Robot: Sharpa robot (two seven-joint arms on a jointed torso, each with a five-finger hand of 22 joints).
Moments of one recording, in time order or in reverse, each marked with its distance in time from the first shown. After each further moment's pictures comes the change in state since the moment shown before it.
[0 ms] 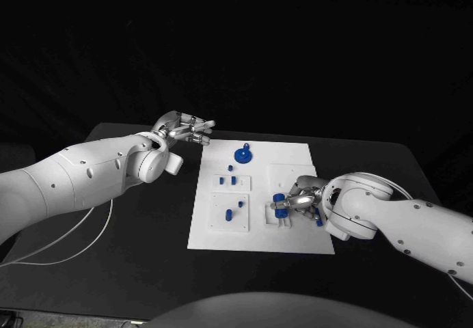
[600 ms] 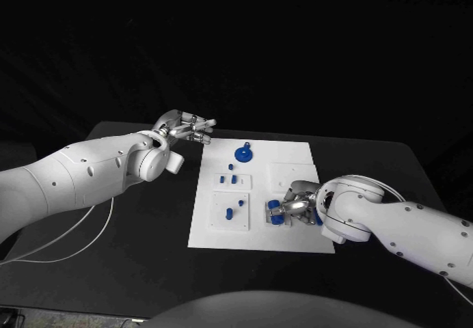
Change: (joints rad) left arm 0.000 -0.002 0.000 0.001 0.001 0.006 -0.003; left_hand 0.000 0.000 0.000 0.000 -0.004 0.000 0.000 0.000 0.000 0.000 0.000 0.000 0.000 0.000 0.000 0.000 0.000 0.000 0.000 0.000 0.000 -0.009; right arm 0.001 0.029 -0.023 -0.009 -0.009 0.037 -0.004; right_hand 0.000 0.000 -0.013 -0.015 0.010 -0.001 0.001 0.000 -0.007 0.002 -0.002 0.000 -0.003 0.000 0.000 0.000 0.000 0.000 0.000 0.000 -0.005 0.004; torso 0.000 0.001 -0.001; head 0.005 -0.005
